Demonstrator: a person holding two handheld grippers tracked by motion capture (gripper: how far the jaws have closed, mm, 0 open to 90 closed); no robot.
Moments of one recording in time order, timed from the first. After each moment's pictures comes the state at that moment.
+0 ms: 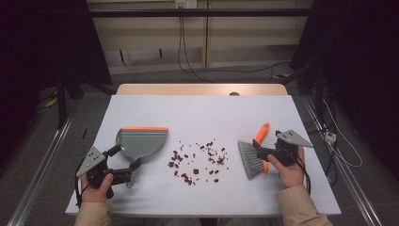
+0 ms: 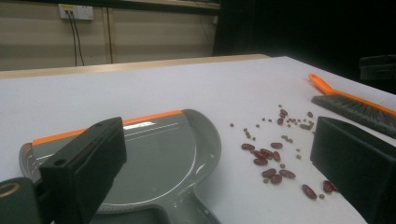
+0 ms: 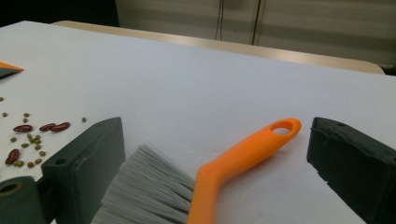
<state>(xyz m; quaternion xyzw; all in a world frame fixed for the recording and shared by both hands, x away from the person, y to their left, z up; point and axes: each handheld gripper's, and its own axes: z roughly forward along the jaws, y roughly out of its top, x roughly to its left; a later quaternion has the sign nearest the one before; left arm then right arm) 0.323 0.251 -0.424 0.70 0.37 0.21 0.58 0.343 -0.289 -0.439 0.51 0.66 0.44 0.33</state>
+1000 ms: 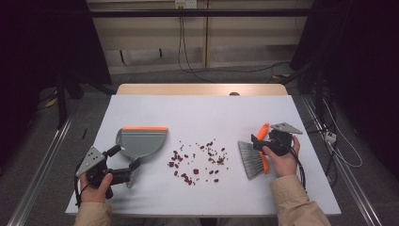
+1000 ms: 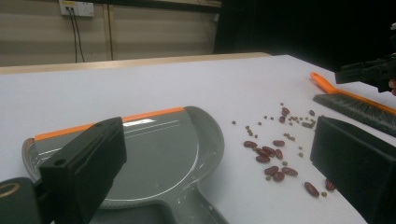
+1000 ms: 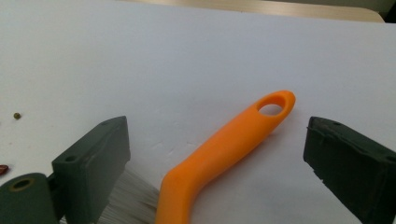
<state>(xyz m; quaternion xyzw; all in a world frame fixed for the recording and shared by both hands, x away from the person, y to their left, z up) 0.325 0.254 -0.426 0.70 0.38 0.21 0.57 0.379 -0.288 -0.453 0.57 0.66 0.38 0.30</state>
